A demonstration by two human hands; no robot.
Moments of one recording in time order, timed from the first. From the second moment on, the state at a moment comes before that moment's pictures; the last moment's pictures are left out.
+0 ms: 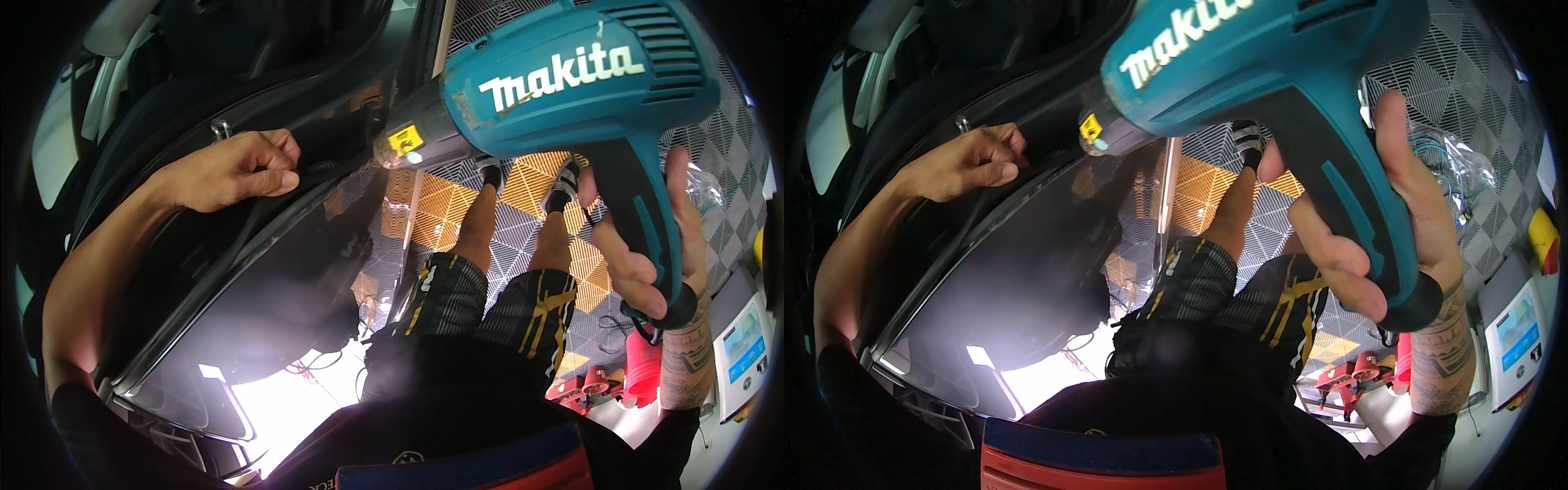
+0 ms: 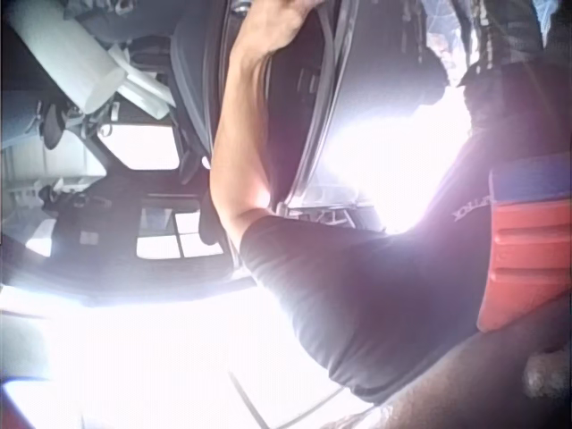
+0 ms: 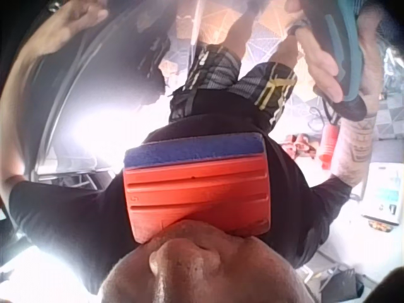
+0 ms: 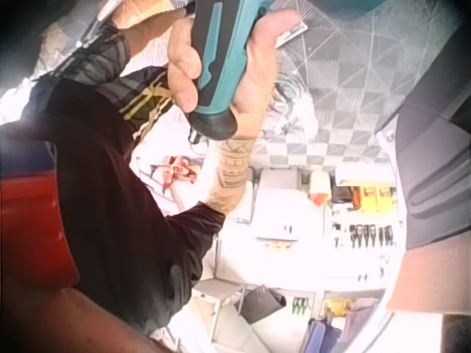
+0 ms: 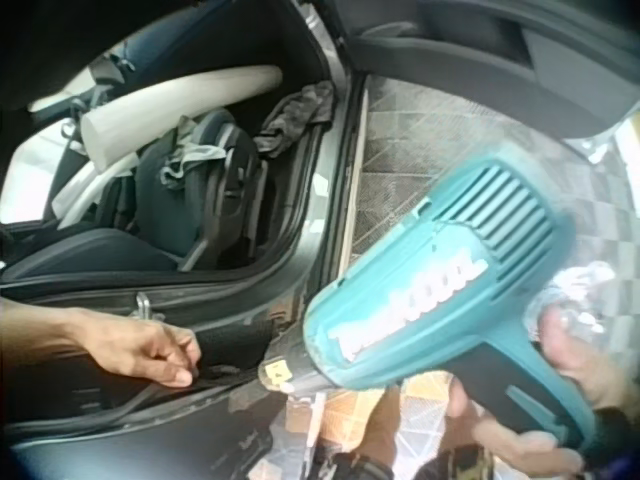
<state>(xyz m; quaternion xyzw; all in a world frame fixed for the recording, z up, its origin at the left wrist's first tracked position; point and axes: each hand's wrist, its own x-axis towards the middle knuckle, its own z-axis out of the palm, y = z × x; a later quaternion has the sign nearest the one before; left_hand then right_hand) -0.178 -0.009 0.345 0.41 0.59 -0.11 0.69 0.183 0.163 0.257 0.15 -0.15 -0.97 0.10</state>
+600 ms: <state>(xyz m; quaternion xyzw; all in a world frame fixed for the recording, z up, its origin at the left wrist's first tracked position) -0.178 -0.019 0.343 0.27 0.65 -0.13 0.70 0.162 0.135 -0.186 0.33 0.85 -0.25 0.33</state>
